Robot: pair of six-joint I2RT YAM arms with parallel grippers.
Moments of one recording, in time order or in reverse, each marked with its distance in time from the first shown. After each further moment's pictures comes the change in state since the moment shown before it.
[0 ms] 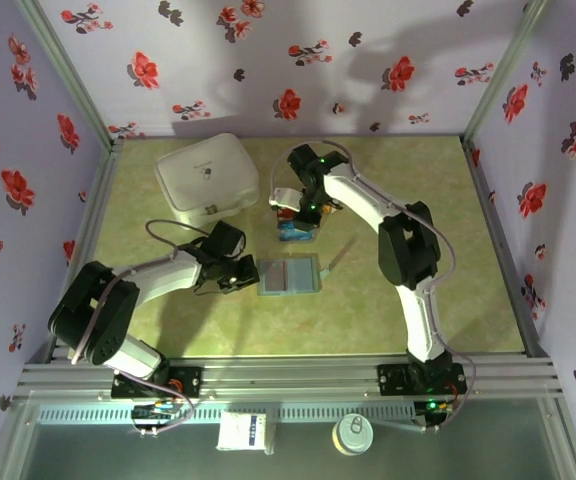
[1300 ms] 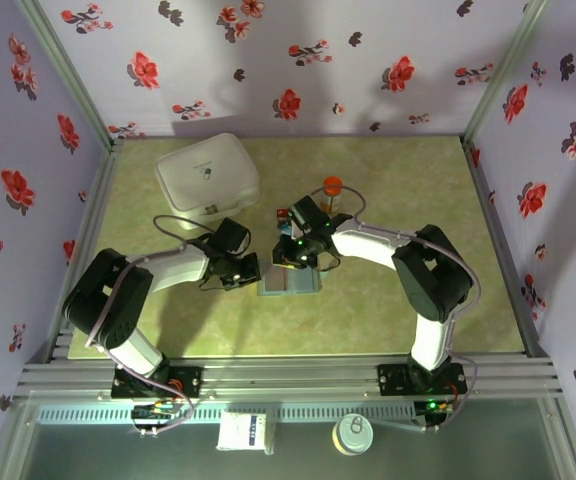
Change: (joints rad) left arm 0.003 0.094 0.051 0.005 -0.025 0.045; right arm 0.154 -0.291 -0.706 0.695 -0.212 1.539
